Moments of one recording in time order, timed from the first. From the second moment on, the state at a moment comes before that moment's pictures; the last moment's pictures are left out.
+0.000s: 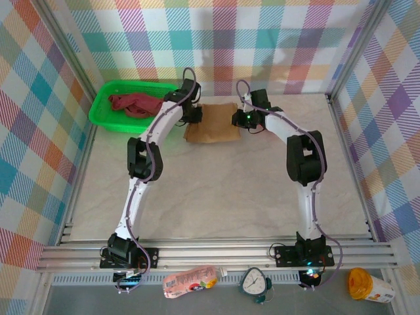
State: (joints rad) left arm -0.36 2.57 2.54 -1.02 -0.05 -0.21; right arm 0.28 2.26 1.81 -0.39 -0.43 0.36
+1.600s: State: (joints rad) left arm -0.02 2.74 2.65 -0.81 0.01 -0.31; right arm 0.24 1.51 1.25 -0.60 -0.47 0.21
